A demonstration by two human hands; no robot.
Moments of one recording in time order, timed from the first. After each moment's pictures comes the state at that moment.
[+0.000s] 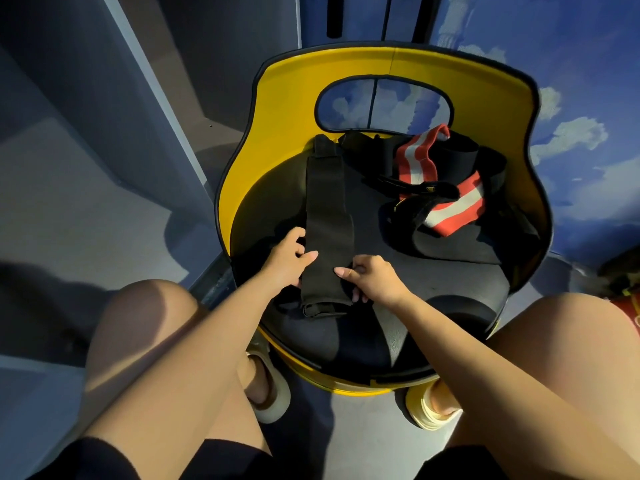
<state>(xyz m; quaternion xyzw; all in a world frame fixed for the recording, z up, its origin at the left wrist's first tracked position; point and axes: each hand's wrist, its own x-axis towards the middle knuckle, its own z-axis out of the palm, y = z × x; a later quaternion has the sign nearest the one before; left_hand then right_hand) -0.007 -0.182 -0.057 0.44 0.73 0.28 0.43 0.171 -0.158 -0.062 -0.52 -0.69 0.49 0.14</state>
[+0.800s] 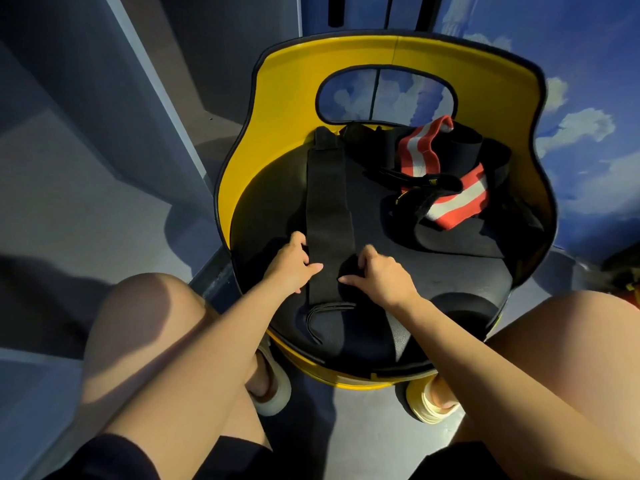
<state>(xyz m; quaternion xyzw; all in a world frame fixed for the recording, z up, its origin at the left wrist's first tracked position) 0.003 -0.191 -0.069 0.48 0.78 0.18 0.36 0.181 -0.161 -0.076 -0.56 -0.78 0.27 0.05</state>
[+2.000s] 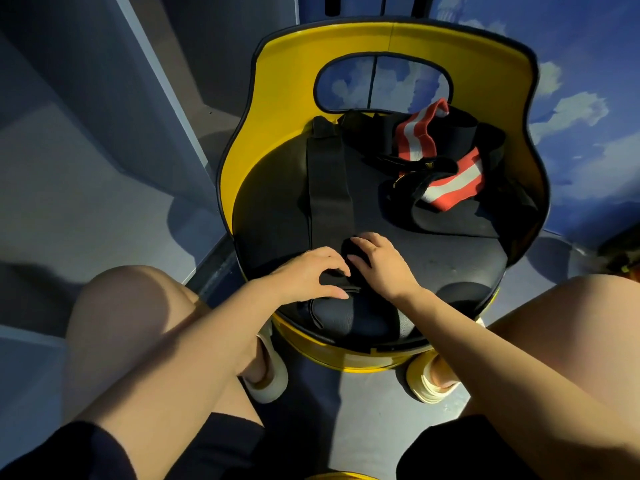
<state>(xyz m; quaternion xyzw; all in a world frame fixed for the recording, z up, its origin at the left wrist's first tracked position) 0.015 -0.231 -0.059 0.75 0.56 0.09 0.33 0.191 -0.174 -0.092 -0.48 -0.83 0.23 0.14</state>
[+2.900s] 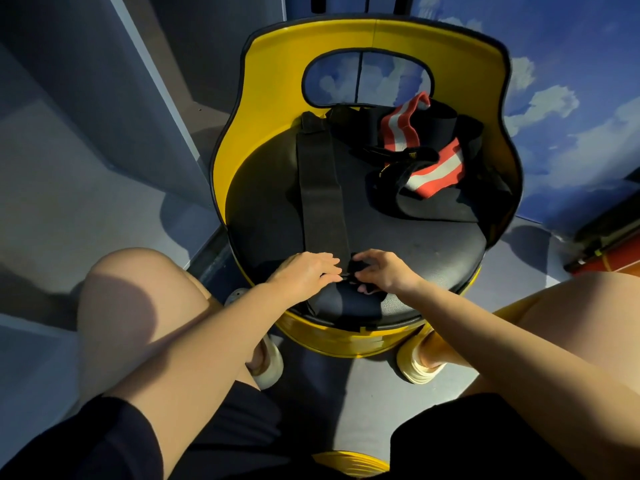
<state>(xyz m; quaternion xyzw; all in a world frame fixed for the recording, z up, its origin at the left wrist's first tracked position) 0.039 -0.254 -0.068 0.74 0.61 0.07 0.26 0.217 -0.211 -0.065 -0.55 -0.58 0.59 0.11</state>
